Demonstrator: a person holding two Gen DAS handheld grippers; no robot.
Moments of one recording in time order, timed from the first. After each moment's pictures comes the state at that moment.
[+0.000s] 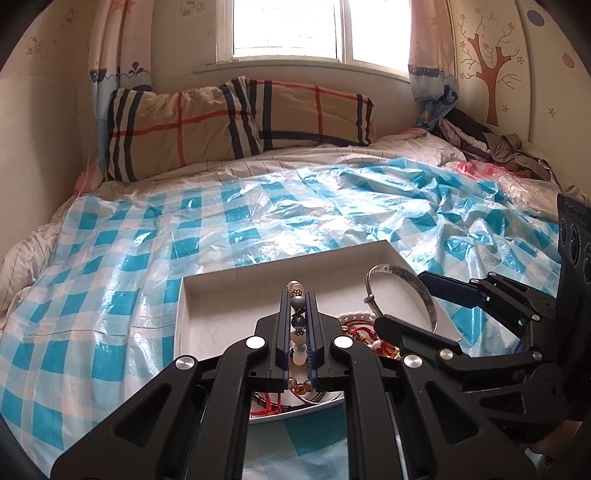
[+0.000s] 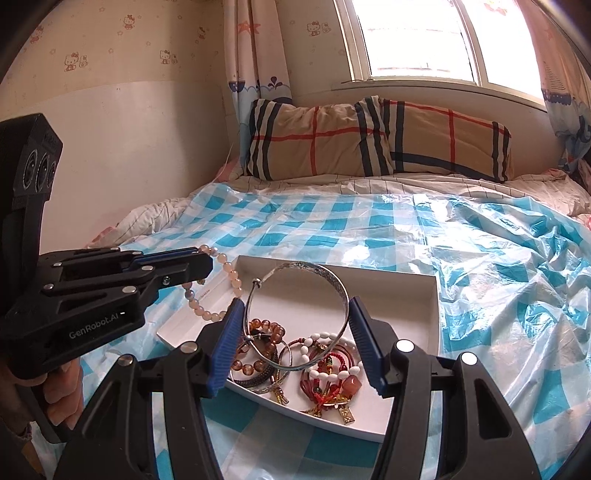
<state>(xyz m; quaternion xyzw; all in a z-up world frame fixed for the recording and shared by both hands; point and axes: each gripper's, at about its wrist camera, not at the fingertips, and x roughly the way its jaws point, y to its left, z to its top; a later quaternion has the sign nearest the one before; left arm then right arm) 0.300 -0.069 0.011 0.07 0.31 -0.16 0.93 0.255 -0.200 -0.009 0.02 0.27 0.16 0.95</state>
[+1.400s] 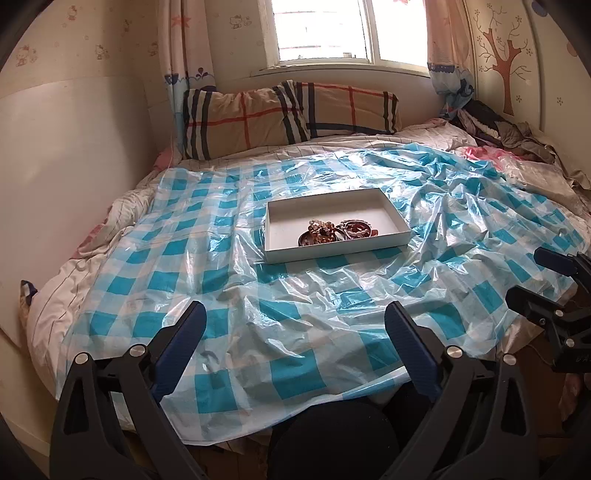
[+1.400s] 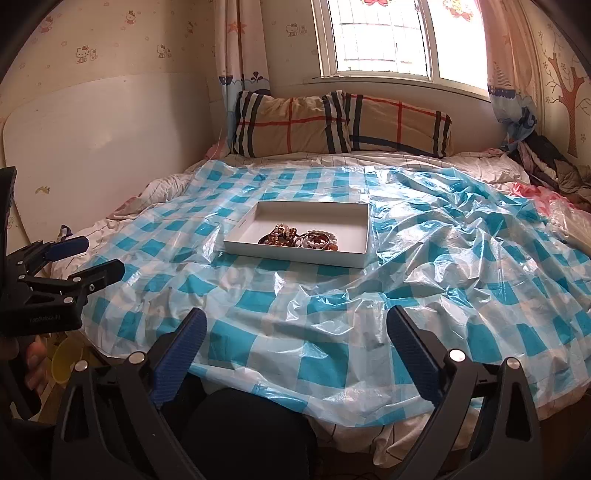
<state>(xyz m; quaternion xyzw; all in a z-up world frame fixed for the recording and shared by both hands) -0.001 0.012 0.093 0.08 0.31 -0.07 0.94 -0.039 -0.206 0.078 0.02 0.30 0.08 0.95</state>
